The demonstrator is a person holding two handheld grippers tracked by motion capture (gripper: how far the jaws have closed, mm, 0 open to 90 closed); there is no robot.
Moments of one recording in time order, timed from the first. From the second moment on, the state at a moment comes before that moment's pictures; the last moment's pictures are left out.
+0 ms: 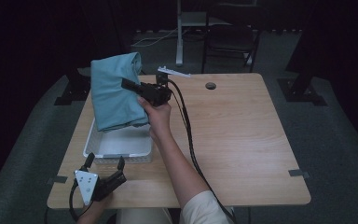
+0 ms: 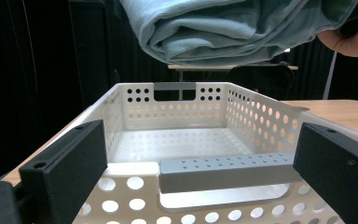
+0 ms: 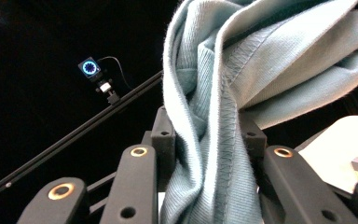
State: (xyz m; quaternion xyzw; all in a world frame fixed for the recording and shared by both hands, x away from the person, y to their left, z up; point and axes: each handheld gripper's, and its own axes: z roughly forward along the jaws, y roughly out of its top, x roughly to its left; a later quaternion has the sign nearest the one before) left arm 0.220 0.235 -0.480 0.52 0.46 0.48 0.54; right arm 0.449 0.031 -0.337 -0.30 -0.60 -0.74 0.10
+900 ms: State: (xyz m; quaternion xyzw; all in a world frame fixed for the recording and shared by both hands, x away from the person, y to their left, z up) left arm 0.219 0.235 -0.480 0.52 0.45 0.48 0.54; right arm 0.457 0.051 -0.369 -0.33 -0.60 -0.72 0.10
